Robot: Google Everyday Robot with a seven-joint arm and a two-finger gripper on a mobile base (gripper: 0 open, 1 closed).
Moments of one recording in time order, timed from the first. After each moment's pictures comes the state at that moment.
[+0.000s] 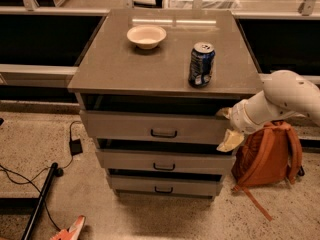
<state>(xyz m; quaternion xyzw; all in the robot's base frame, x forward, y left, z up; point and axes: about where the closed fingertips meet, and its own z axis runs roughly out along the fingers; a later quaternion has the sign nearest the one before) 0.582 -0.213 0.662 -0.67 0.70 0.08 0.25</state>
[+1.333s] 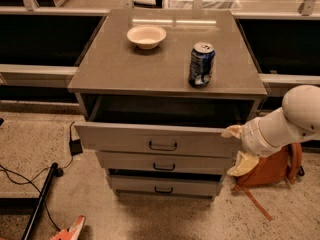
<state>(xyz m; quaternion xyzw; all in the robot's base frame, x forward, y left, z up) 0.493 -0.212 0.683 -0.69 0.68 0.08 0.24</state>
